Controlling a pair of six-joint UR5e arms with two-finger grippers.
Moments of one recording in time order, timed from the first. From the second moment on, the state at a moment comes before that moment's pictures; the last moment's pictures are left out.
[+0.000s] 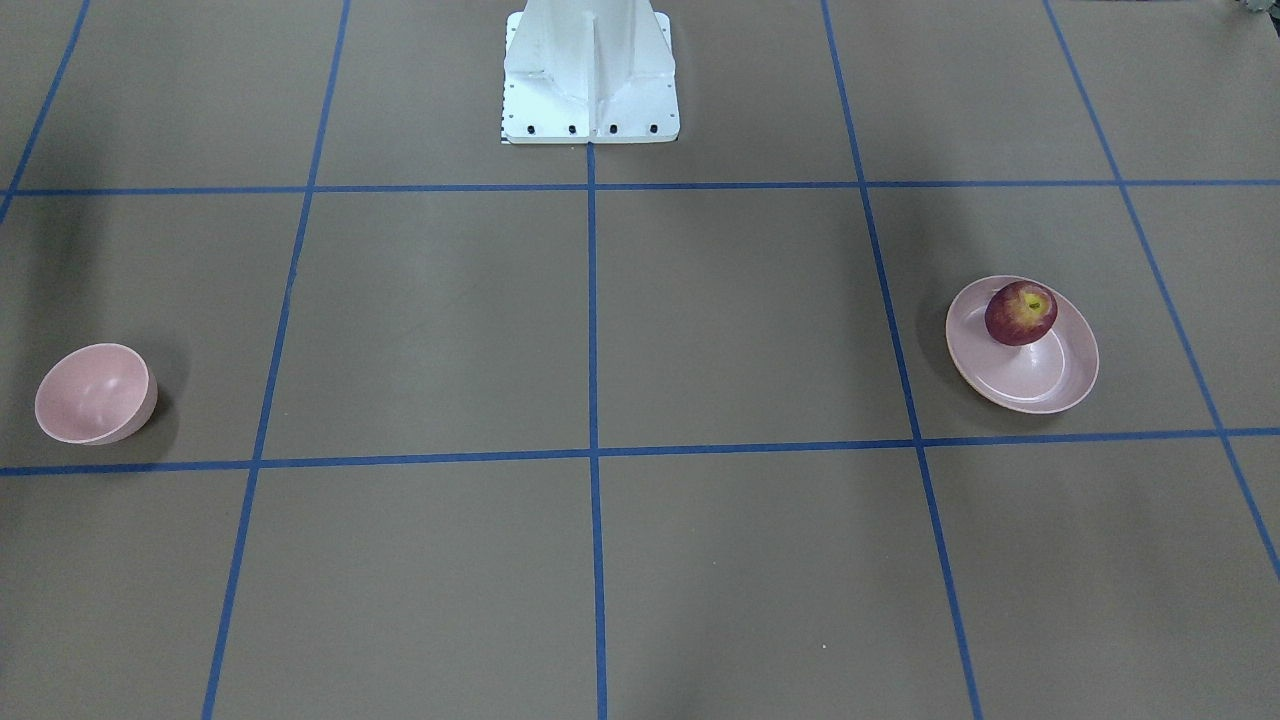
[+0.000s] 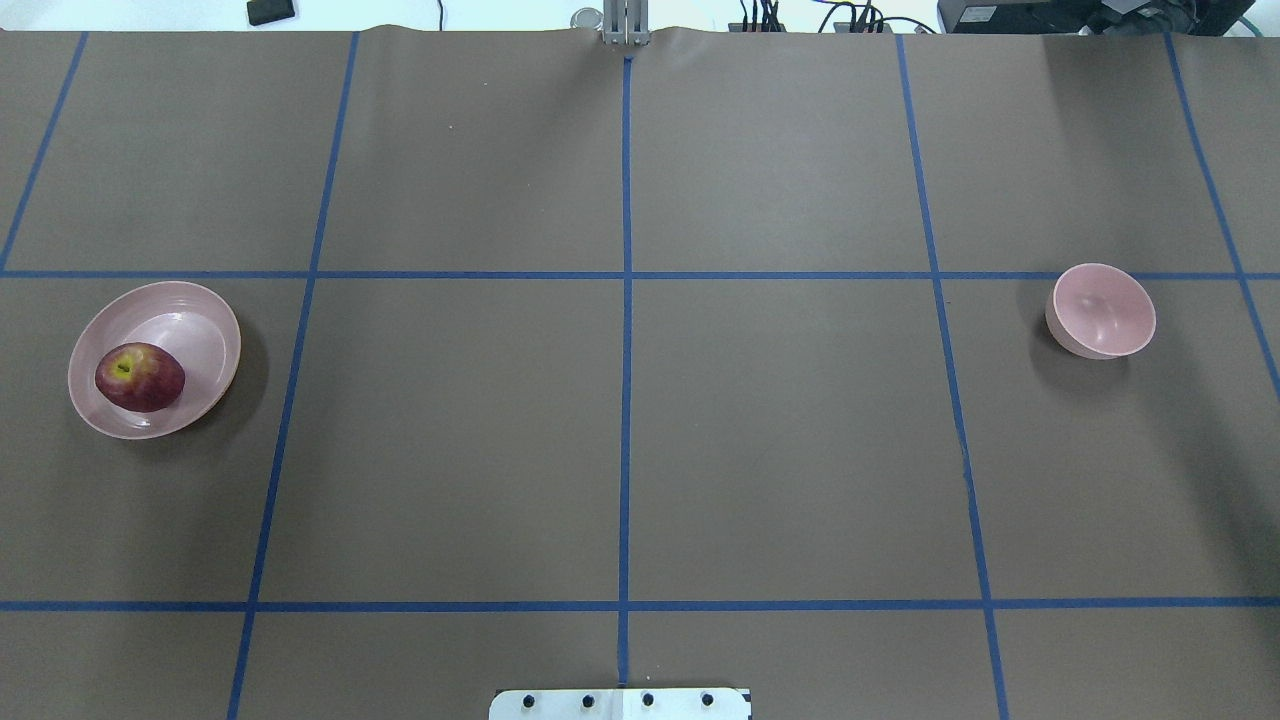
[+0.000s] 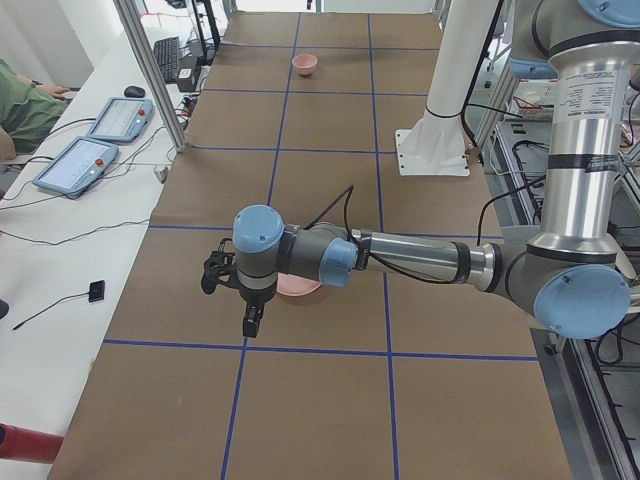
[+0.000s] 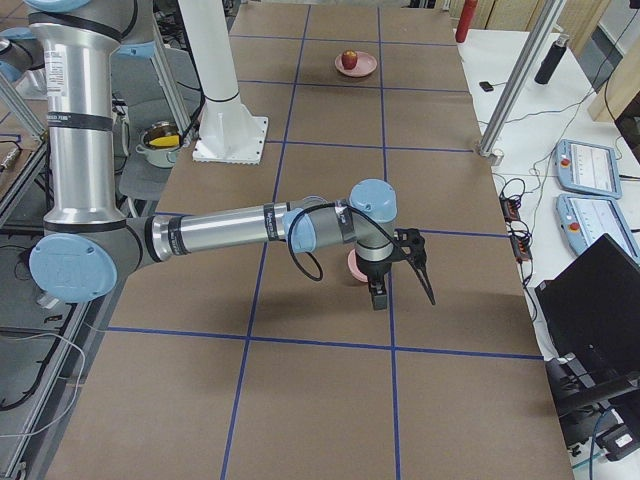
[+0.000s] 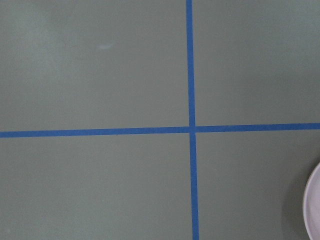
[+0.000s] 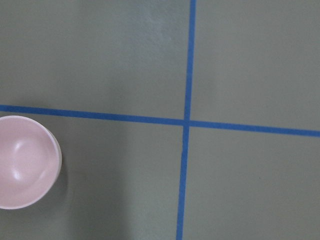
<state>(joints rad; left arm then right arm) -1.56 -1.58 -1.69 -1.69 -2.32 -0.08 1.46 -1.58 1.77 -1.47 2.27 0.10</state>
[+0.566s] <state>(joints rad) -1.52 -1.62 -1.66 -1.71 -2.32 -0.08 1.36 -1.55 1.67 -1.20 2.29 0.14</state>
